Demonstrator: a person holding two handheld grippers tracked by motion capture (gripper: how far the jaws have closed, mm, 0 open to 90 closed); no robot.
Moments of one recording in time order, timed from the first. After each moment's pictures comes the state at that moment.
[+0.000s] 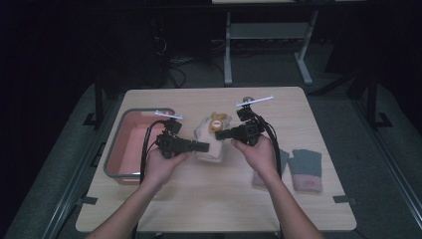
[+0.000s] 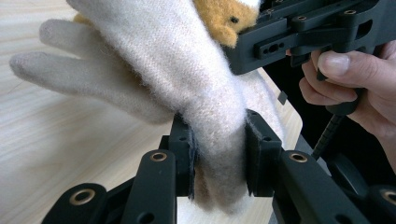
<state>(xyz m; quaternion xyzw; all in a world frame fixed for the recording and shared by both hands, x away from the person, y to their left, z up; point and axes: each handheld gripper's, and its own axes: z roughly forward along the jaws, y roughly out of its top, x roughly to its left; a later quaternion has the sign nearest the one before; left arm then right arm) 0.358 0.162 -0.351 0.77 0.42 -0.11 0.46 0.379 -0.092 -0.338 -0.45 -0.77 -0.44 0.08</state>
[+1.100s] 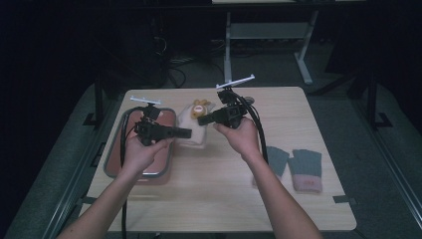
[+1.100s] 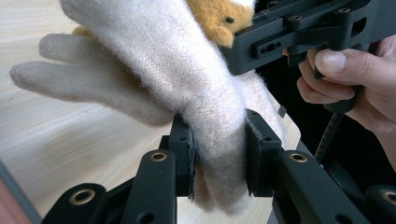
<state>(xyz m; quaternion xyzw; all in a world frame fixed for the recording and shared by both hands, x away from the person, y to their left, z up) 0.366 0.206 -0.311 0.76 0.42 -0.09 0.48 0.403 -0.048 -0.297 -0.43 -0.78 -0.45 0.09</state>
